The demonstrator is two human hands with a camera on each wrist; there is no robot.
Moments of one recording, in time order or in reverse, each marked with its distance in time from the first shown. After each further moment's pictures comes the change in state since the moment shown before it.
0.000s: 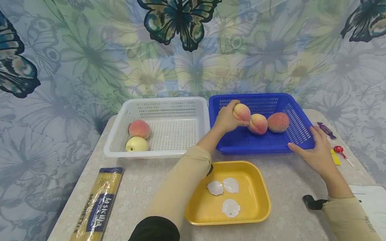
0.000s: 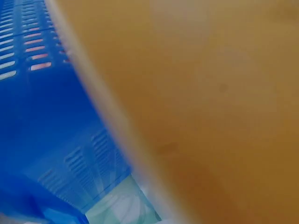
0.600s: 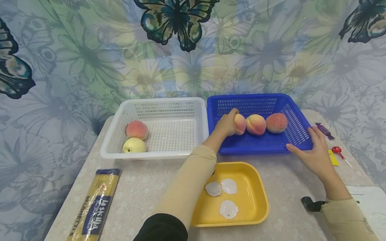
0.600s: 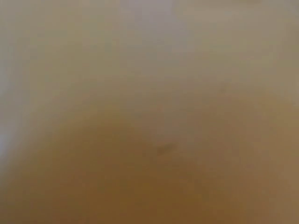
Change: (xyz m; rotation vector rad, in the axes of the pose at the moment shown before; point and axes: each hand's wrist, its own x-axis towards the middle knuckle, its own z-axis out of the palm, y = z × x) left_hand 0.009 -0.011 0.027 0.217 -0.114 -0.111; right_hand -0.001 0.001 0.002 0.007 0.009 0.005
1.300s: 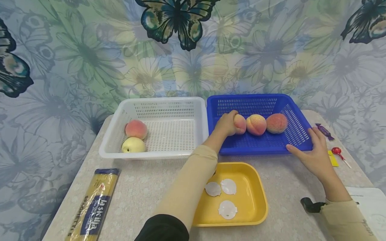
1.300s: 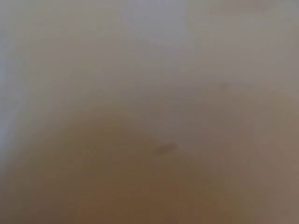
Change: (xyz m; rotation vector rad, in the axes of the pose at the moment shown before) left_hand 0.002 0.000 0.001 0.021 -0.023 -0.030; right_hand -0.002 -0.002 0.000 0.026 0.001 -0.014
